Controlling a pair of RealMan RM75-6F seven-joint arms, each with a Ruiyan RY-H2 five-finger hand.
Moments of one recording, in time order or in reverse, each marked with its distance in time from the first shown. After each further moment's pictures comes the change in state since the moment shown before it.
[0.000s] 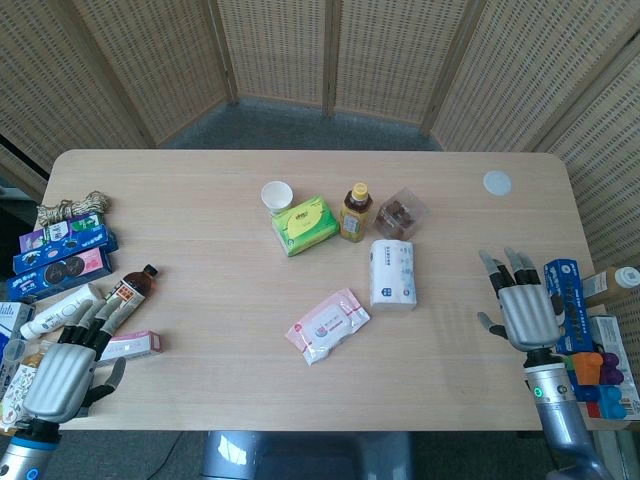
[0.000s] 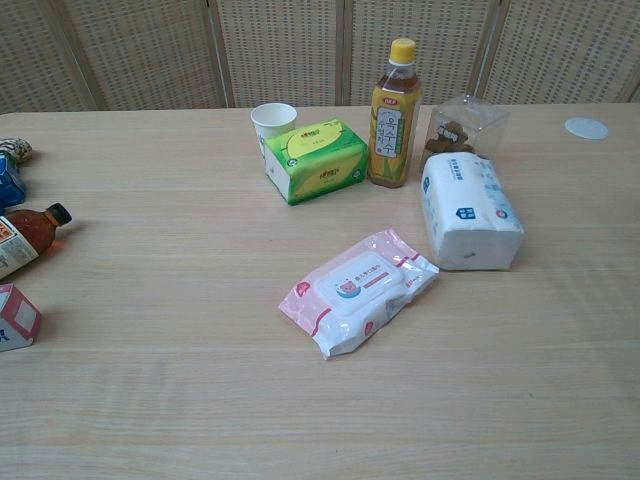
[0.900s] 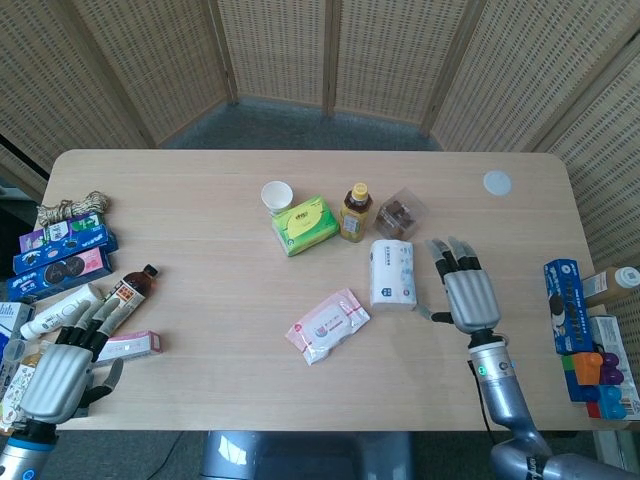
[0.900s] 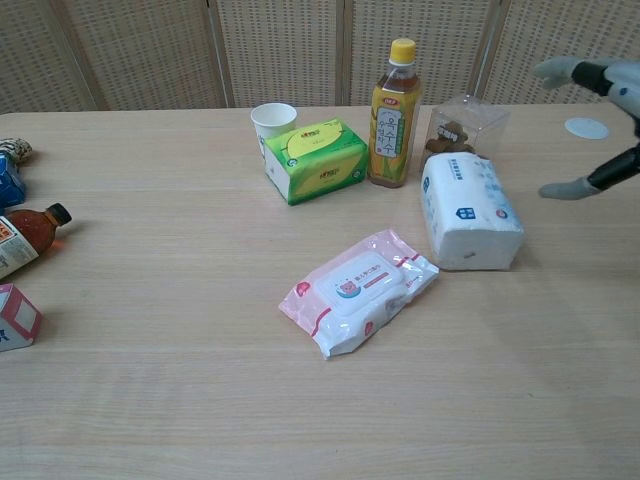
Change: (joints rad) left arm 0.007 0.004 0.002 0.029 0.010 0.009 -0.039; right arm 0.126 -0.203 0.093 0.005 0.107 -0.108 -0.089
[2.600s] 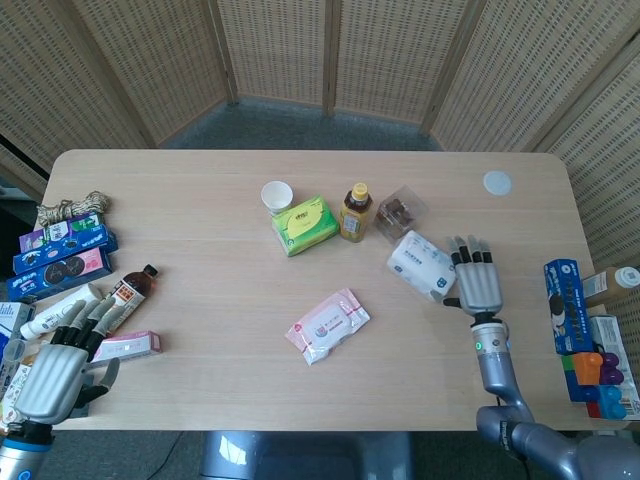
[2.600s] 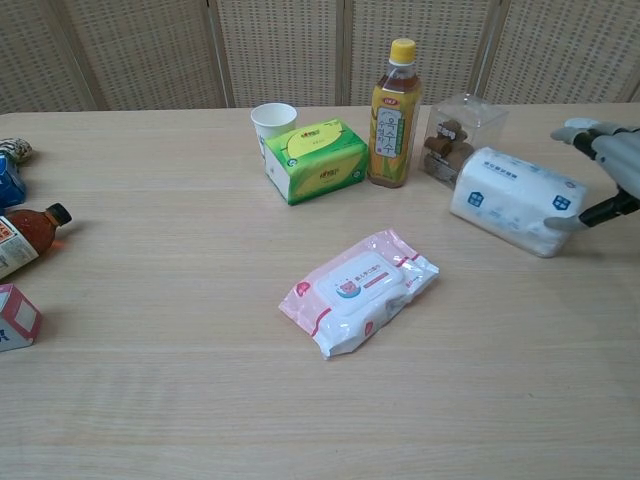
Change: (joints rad) left arm 0.008 0.008 -0.005 0.000 0.002 0.009 -0.010; right arm 0.072 -0.253 -0.010 0.665 0.063 -0.123 0.106
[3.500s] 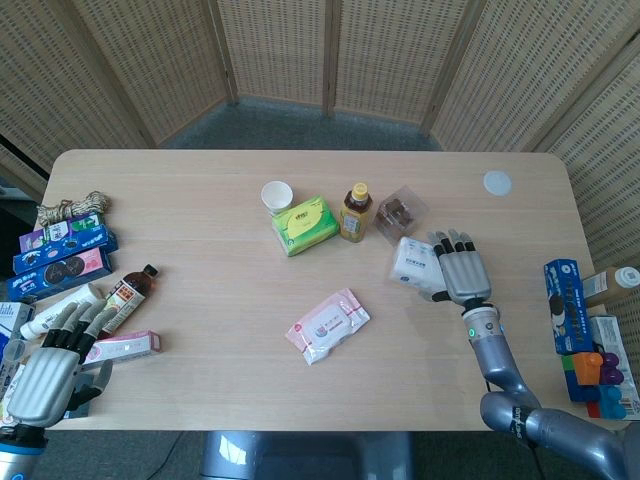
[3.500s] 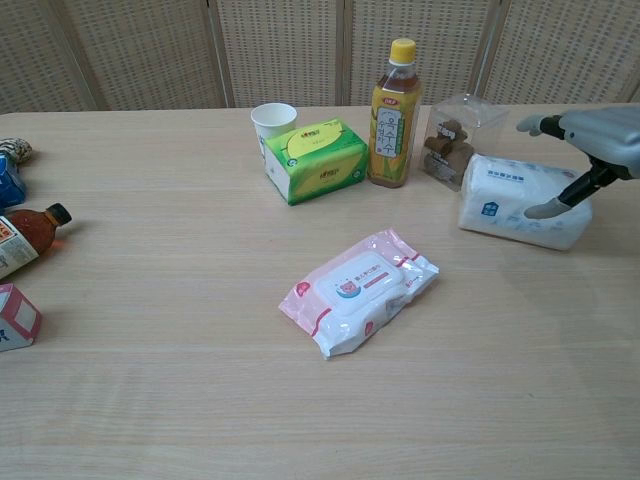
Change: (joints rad) left arm 0.015 0.000 0.006 0.035 0.001 0.021 -0.043; right arm 0.086 0.188 0.042 -0.361 0.174 -0.177 -0.200
